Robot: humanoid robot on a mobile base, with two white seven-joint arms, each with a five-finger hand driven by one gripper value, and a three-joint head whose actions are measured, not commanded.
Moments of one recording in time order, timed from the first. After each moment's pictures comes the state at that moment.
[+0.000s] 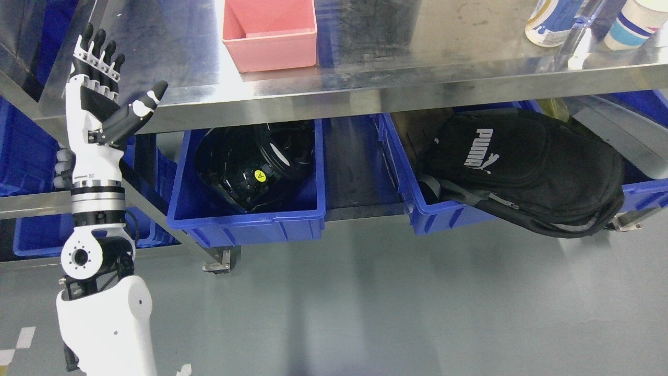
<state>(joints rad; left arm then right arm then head) -0.35 0.00 0.24 -1.65 0.18 -0.14 -0.21 0.00 0.00 0.00 0.00 0.00 -0.06 -0.01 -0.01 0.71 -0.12</state>
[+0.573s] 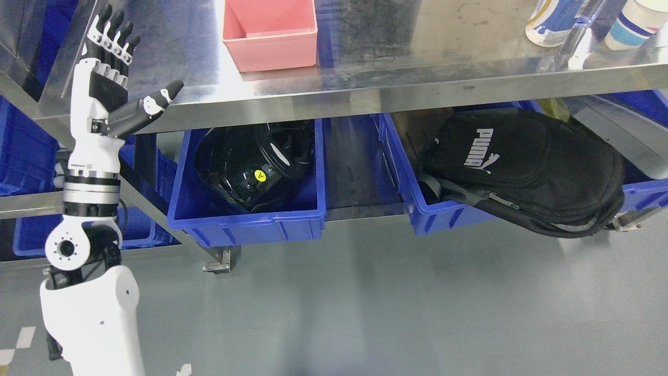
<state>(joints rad) -0.45 0.09 0.23 -1.62 0.18 -0.17 -0.45 0.00 0.00 0.00 0.00 0.00 -0.06 -0.01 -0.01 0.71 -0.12</state>
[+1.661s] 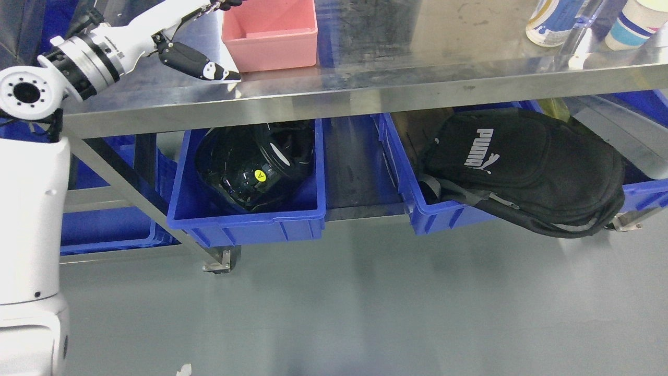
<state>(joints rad) -0.97 0.39 -0.23 -1.33 -0.18 -0.06 -0.83 0.00 0.00 0.00 0.00 0.00 -0.06 -0.01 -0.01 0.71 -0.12</state>
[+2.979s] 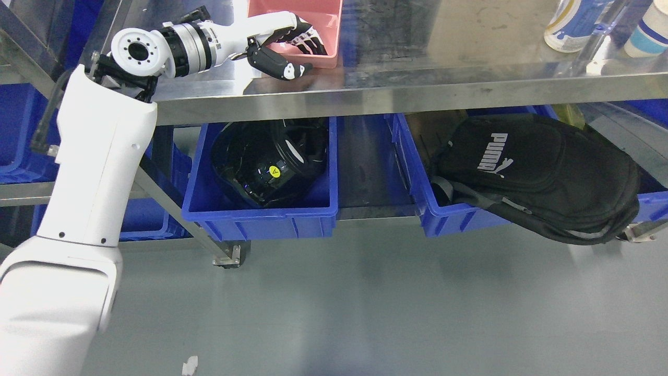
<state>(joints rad) -1.14 0.19 -0.38 -1.01 -0.23 -0.01 -0.92 0.00 0.00 0.00 0.00 0.00 -0.06 -0.02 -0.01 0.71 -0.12</state>
